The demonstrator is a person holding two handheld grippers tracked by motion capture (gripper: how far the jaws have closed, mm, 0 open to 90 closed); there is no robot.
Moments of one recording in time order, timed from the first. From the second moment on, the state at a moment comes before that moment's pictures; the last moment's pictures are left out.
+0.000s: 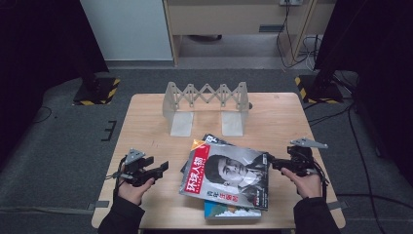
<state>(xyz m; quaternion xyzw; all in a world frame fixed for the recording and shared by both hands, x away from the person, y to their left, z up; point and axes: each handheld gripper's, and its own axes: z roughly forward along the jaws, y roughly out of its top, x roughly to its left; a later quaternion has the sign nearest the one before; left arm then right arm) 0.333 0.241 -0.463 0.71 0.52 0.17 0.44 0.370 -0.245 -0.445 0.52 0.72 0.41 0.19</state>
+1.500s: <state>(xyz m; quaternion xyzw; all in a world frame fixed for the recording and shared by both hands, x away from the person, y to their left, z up) 0.312 0.182 -0.485 0.78 0.47 0.05 0.42 0.363 -0.190 -0.468 0.47 0.77 0.40 0.16</state>
